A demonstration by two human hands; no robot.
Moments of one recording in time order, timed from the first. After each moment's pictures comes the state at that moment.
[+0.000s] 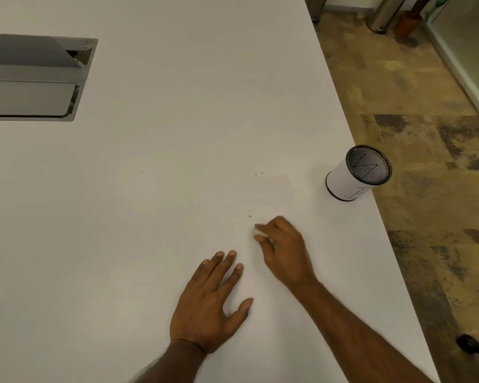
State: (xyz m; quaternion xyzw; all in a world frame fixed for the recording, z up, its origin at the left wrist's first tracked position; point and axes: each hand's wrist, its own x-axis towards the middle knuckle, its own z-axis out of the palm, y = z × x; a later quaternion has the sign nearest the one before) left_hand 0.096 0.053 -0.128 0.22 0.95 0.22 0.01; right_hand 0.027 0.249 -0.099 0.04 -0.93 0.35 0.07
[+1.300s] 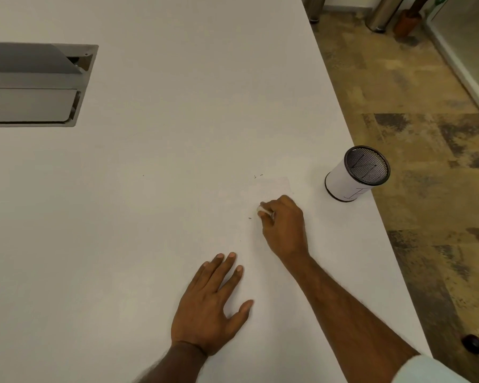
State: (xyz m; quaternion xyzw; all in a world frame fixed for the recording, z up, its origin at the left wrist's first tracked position) left_hand 0.097 0.054 -0.127 0.21 0.95 0.22 0.01; right_hand -0.018 0.246 -0.092 -0.07 -0.93 0.35 0.11
